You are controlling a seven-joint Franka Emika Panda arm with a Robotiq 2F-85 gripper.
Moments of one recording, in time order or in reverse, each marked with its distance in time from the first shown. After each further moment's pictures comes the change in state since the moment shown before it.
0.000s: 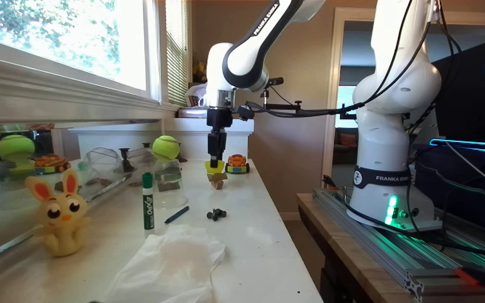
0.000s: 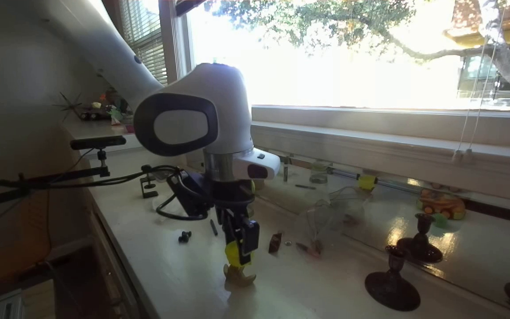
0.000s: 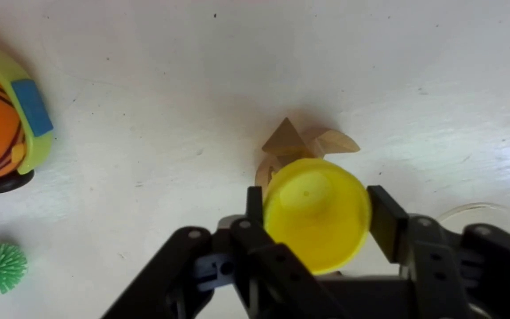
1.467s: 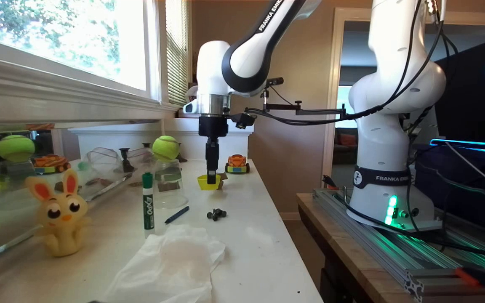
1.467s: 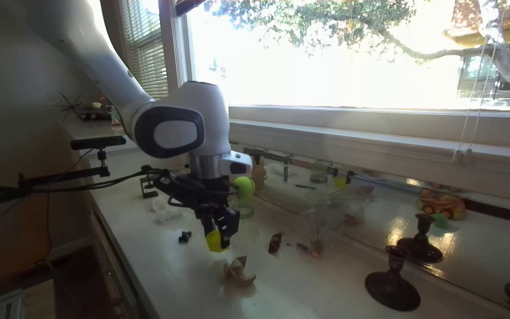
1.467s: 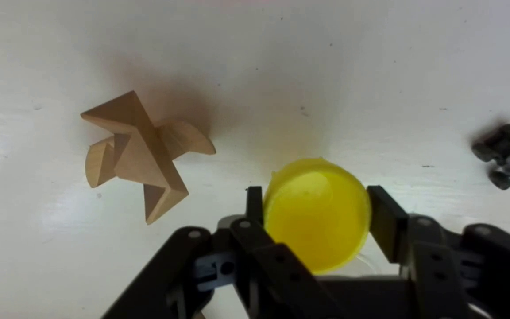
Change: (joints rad) arm 0.129 0.051 0.073 -0.010 0.039 0.035 -0.126
